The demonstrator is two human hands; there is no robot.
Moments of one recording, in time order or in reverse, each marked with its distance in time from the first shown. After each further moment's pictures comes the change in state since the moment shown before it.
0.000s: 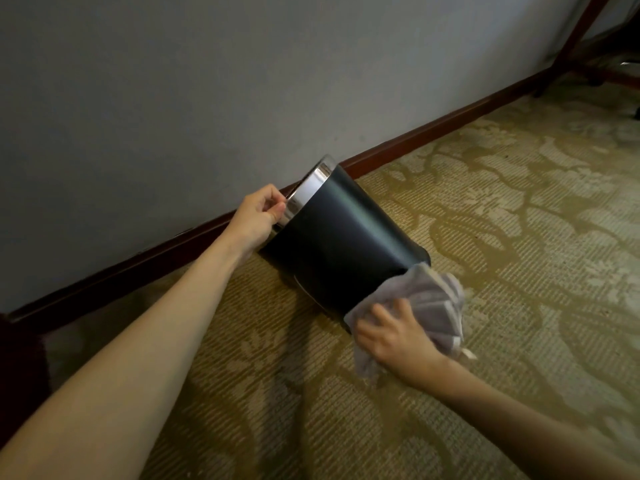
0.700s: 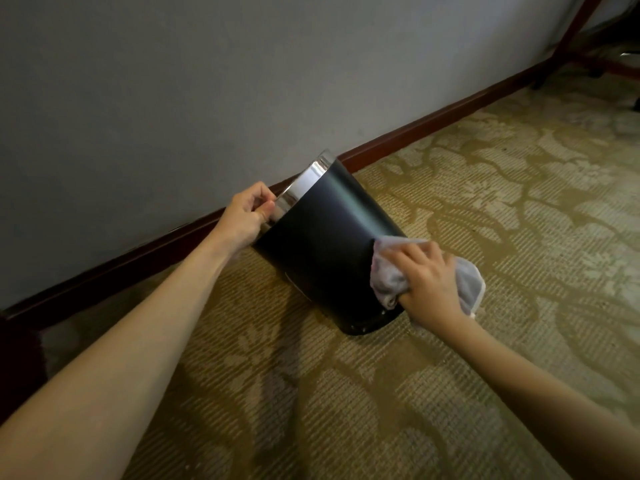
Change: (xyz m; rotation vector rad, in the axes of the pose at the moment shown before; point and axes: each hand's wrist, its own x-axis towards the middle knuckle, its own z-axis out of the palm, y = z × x) left_hand -0.008 -0.005 -0.006 -0.006 -0.032 -0.015; right_hand 0.009 0.053 -0.030 0.262 0.301 0.586
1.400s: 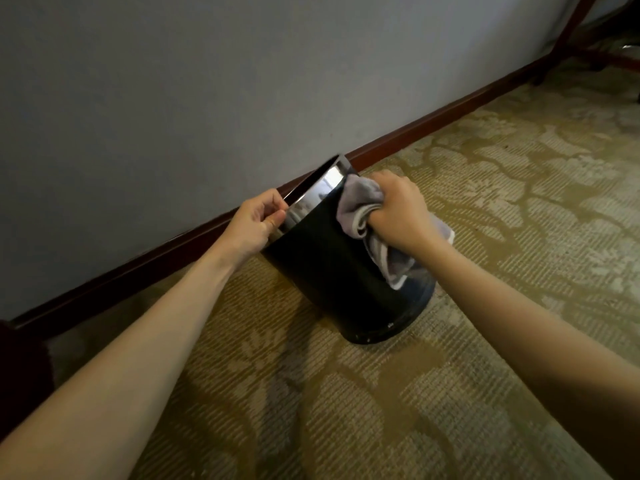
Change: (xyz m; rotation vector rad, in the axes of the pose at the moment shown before) left_hand -0.010 0.015 0.010 -0.016 -0.077 0.128; right_hand 0.106 -0.024 -0.029 0.353 -0.020 0.156
